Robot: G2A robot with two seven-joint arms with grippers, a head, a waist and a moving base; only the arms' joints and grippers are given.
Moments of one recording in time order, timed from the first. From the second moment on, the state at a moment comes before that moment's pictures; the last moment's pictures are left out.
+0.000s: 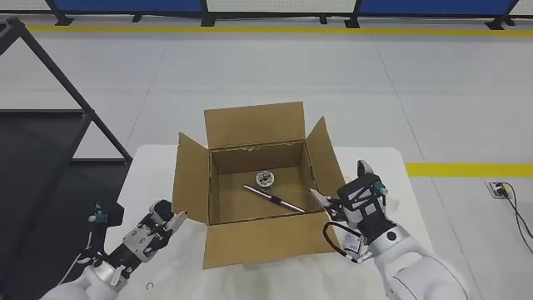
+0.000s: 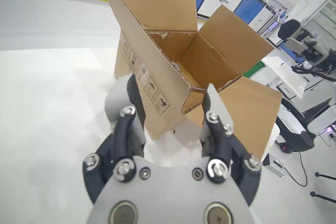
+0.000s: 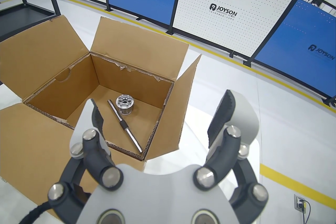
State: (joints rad) left arm 1.45 -1.09 -1.71 -1.86 0.58 -0.49 -0.37; right arm -1.21 -1.29 1.34 -2.09 -1.42 -0.15 0.45
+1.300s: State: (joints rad) left arm 1.39 -1.06 -1.75 -1.80 0.51 -0.60 -0.48; right arm -1.43 -1.25 1.63 -2.13 -1.27 -0.31 0.53
